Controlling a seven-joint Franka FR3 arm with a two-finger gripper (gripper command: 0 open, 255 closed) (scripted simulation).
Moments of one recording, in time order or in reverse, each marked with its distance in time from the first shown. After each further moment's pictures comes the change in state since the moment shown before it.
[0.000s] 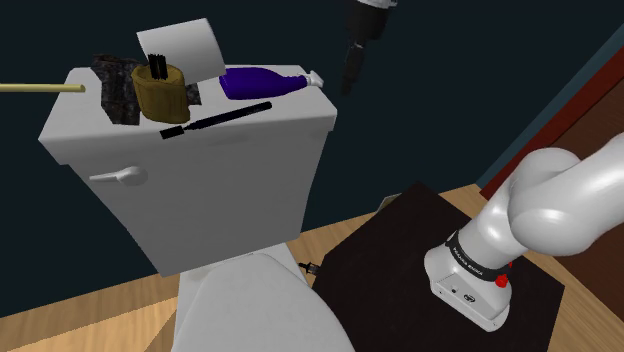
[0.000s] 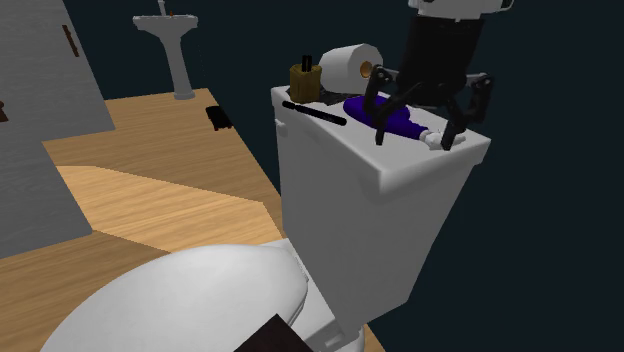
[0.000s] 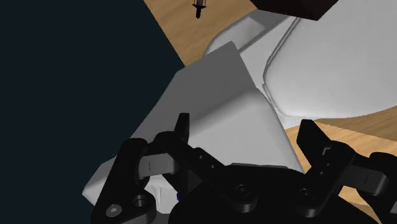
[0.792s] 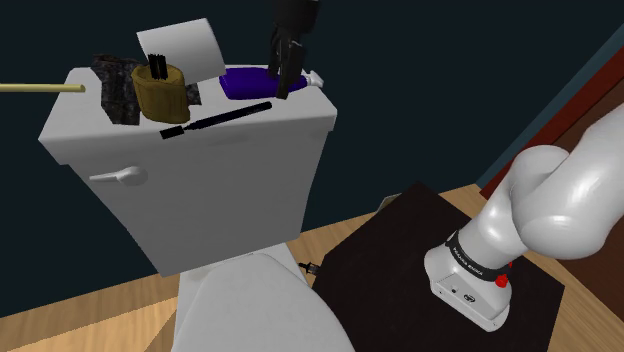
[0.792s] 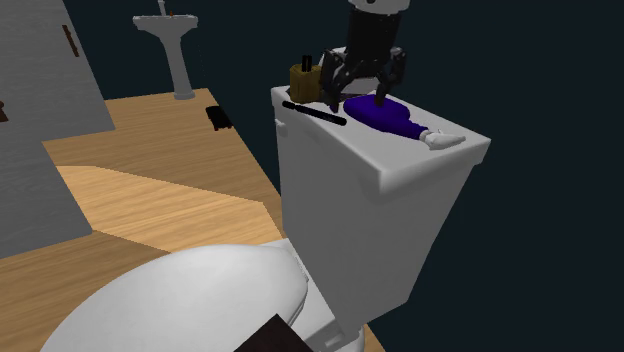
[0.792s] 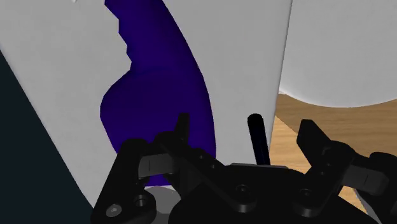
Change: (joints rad) arm 0.137 0.259 0.066 0.237 0.077 0.125 -0.293
